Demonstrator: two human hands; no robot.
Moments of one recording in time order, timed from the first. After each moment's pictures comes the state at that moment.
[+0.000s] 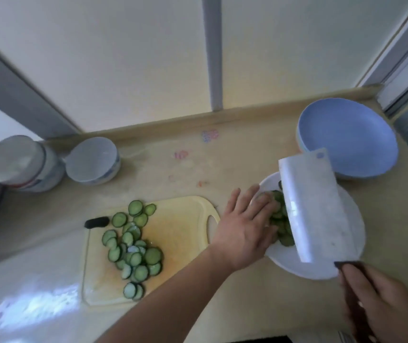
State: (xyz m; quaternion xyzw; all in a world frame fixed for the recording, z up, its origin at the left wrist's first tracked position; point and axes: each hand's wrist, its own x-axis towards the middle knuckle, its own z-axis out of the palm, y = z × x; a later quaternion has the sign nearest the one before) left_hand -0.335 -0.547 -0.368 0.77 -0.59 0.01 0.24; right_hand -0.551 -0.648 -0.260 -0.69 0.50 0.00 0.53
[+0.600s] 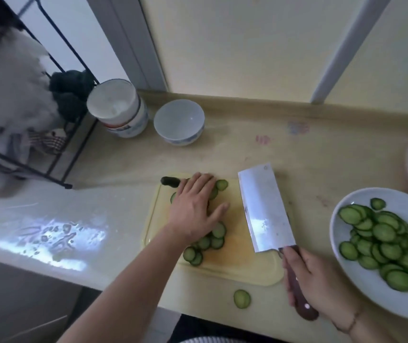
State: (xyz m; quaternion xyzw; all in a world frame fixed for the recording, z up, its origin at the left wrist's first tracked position) left_hand -0.227 -0.359 -0.377 0.94 -0.30 -0.08 0.16; right_hand -0.415 -0.555 -0.324 -0.79 0.29 0.19 0.50
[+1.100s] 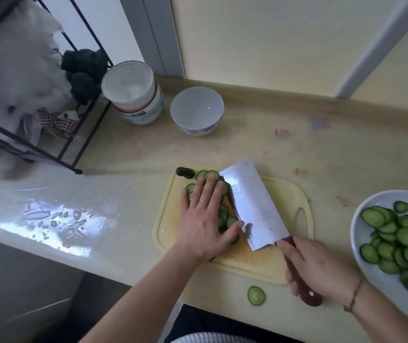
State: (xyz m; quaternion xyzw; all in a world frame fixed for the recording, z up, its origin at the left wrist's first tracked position) left_hand -0.267 -0.336 -0.400 0.95 -0.26 -0.04 0.19; right_hand -0.377 -0.542 -0.329 -0.80 0.26 0.30 0.45
